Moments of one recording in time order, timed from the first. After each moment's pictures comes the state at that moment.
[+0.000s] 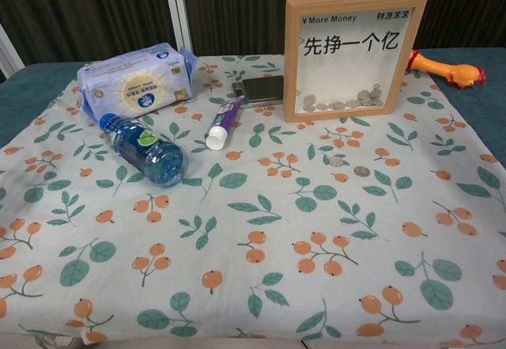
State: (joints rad) left arm -0.10 -1.24 -0.02 -1.40 1.56 1.51 0.01; right arm 0.07 -1.17 0.07 -1.58 -1.50 1.50 -0.10
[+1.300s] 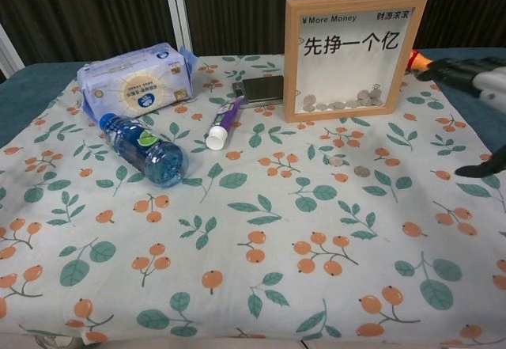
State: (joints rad) left arm -0.09 -1.21 -0.02 -1.40 1.56 1.52 -0.02; right arm 0.35 -1.47 0.15 -1.54 -1.40 1.20 -0.52
